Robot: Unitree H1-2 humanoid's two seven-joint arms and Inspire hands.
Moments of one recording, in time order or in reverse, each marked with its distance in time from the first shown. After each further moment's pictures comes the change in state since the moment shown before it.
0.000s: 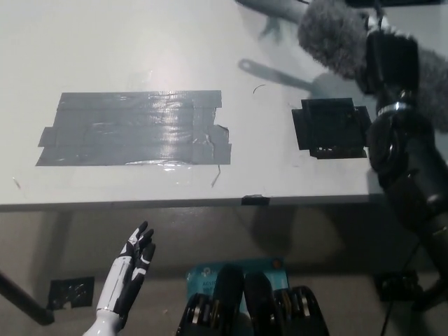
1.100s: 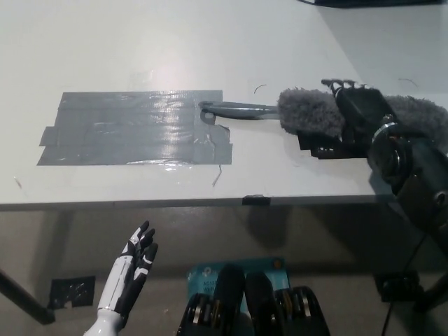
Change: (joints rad) left_arm -0.003 0.001 -0.003 0.003 0.004 0.001 -0.001; right_arm -0.031 -0.036 0.153 0.241 0.130 -0.171 0.430
